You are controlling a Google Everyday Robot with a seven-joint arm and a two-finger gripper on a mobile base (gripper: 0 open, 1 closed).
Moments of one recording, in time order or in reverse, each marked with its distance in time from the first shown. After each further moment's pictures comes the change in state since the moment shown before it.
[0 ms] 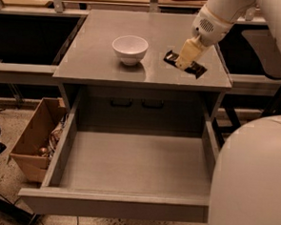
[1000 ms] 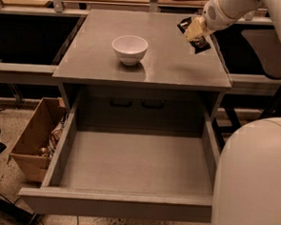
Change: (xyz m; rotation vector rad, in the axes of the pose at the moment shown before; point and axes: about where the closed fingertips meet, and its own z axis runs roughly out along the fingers) arm -0.053 -0.114 -0.026 0.275 -0.376 0.245
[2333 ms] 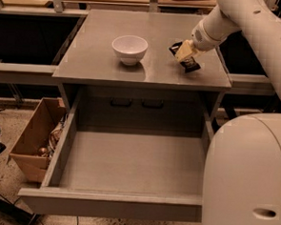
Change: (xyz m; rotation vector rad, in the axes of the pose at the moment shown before) arm 0.041 -0.001 0.072 0.008 0.120 0.067
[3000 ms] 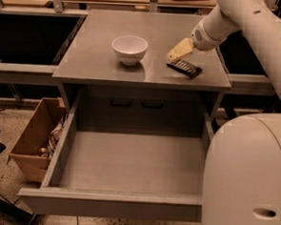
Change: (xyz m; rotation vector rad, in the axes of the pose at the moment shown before) arm 0.000 0.000 0.000 0.000 0.000 0.000
